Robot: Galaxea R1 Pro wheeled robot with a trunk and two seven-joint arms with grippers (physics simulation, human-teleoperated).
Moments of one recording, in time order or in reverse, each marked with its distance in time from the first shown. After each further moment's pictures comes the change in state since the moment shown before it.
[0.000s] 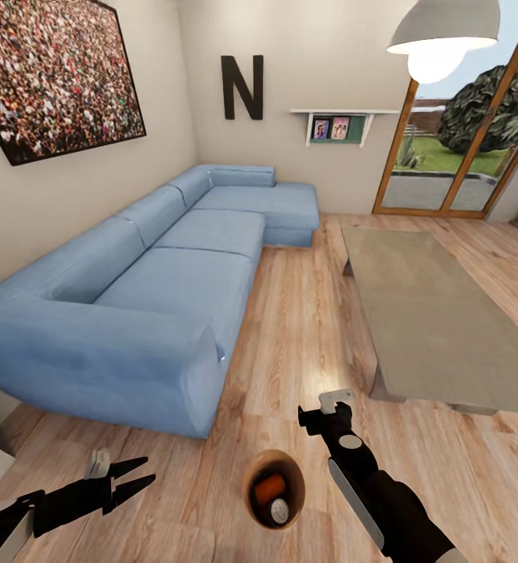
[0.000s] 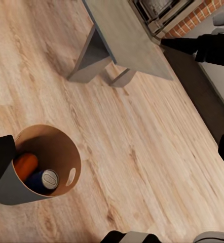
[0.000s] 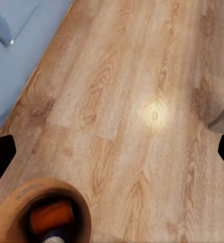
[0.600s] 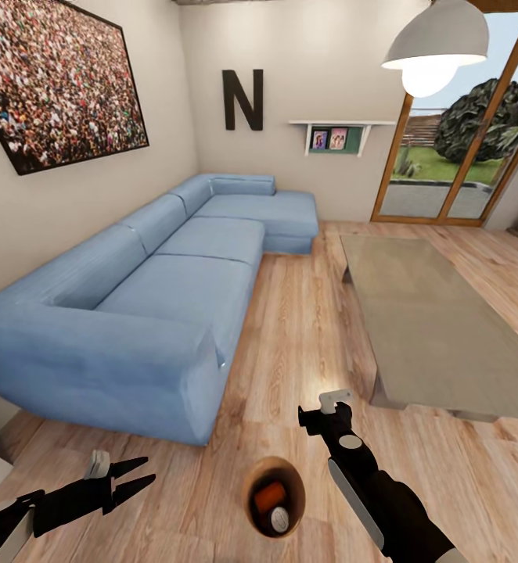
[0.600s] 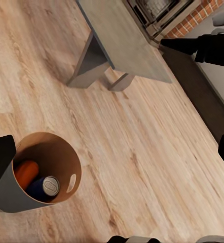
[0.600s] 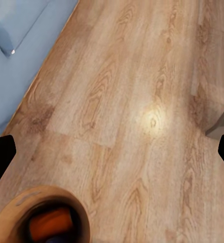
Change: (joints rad) left arm 0.000 0.000 0.000 -0.001 0.000 0.000 0.000; right arm 0.000 0.000 0.000 0.001 0.000 0.000 0.000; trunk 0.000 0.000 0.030
